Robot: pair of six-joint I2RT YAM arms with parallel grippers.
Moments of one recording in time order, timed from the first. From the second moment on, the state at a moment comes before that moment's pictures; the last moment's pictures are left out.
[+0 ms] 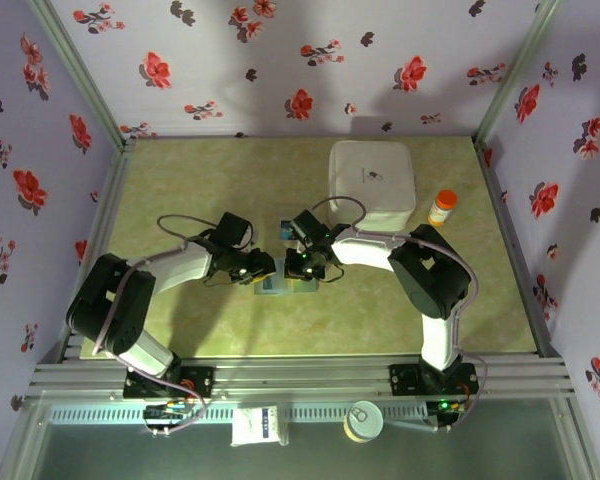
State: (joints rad) left arm -0.55 1.57 0.78 -0.30 0.40 -0.79; right arm 0.80 1.91 1.15 -0.38 -0.33 0.81
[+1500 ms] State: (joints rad) left arm -0.70 1.77 1.06 -0.31 0.42 -0.85; right arm 0.70 1.55 1.02 -0.56 -0.18 0.72
